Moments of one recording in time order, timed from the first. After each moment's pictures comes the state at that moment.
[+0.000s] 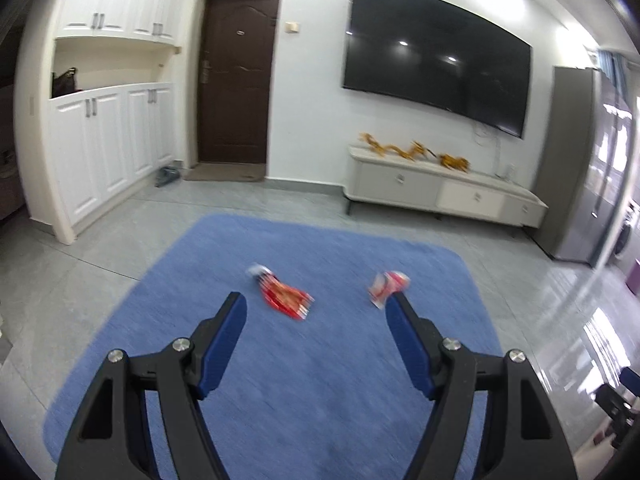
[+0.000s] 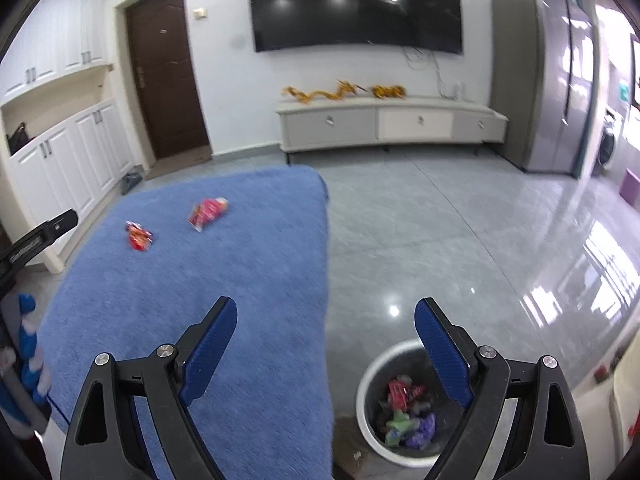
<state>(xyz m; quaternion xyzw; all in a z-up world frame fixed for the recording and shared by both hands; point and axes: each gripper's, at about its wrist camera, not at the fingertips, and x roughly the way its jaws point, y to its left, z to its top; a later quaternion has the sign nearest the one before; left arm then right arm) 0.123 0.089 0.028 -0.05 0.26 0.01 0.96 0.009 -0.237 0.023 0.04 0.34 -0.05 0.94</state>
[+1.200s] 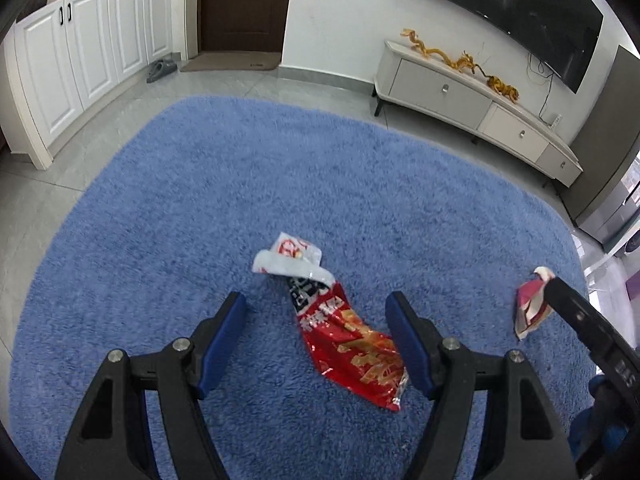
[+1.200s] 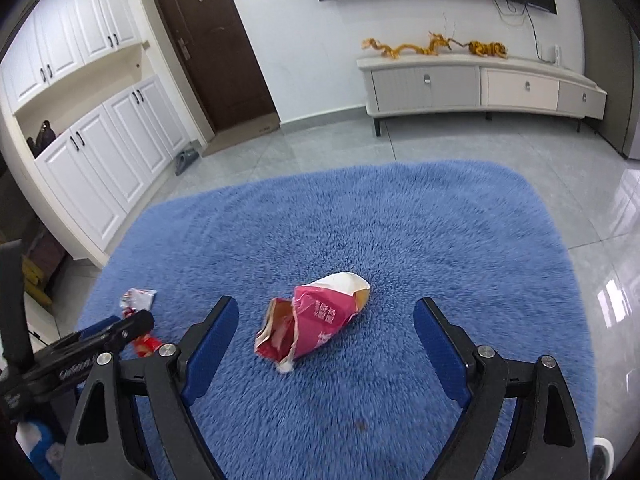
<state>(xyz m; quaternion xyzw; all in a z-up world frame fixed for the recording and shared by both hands) 0.341 0.150 -0.121 -0.09 0.46 0.01 0.88 0.312 -0.110 -0.092 0.09 0.41 0.07 0.90</state>
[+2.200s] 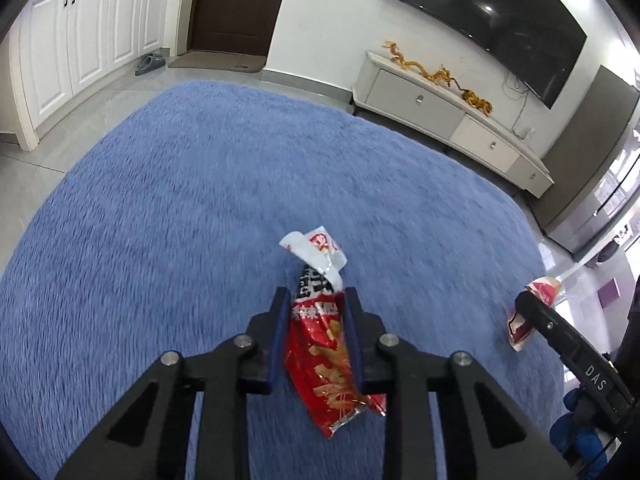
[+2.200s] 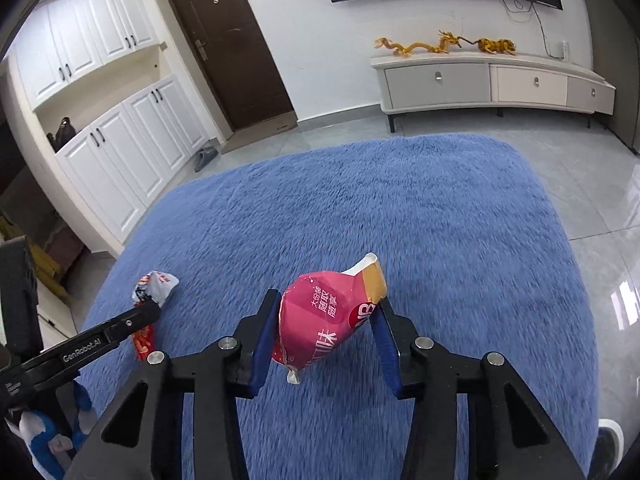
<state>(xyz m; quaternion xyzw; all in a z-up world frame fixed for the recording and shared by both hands) 0.260 0.149 -0.106 -0.14 0.44 -0.04 0.89 0.249 -0.122 -0.093 0.10 0.40 0.11 0.90</state>
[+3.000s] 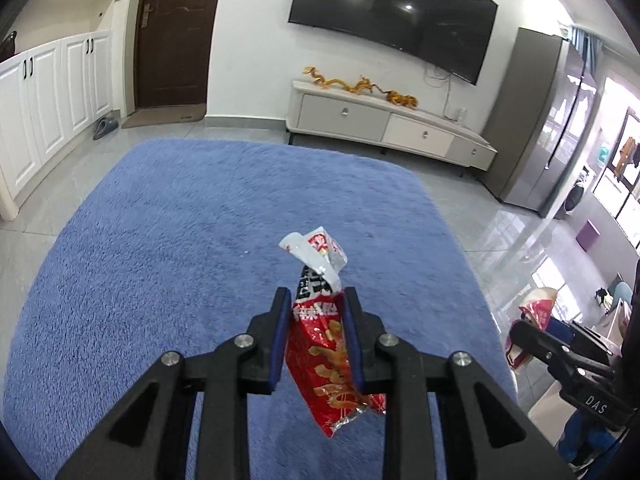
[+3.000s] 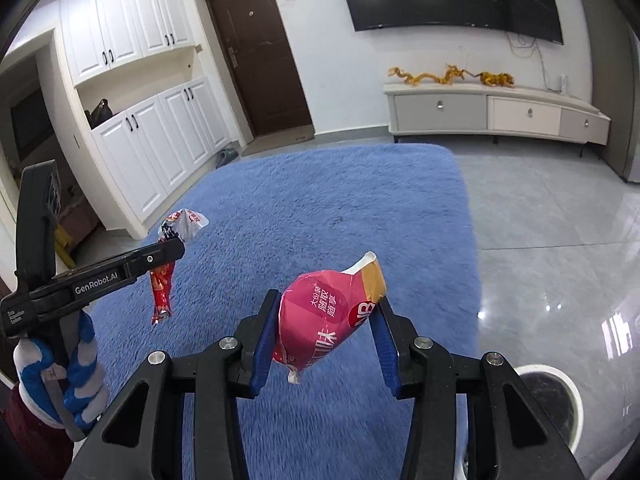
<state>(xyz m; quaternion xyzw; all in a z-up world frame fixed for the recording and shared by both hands) 0.116 0.076 -0.034 -0.06 0.37 -0.12 0.92 0.046 -0.176 -0.034 0.06 0.36 0.13 0.92</state>
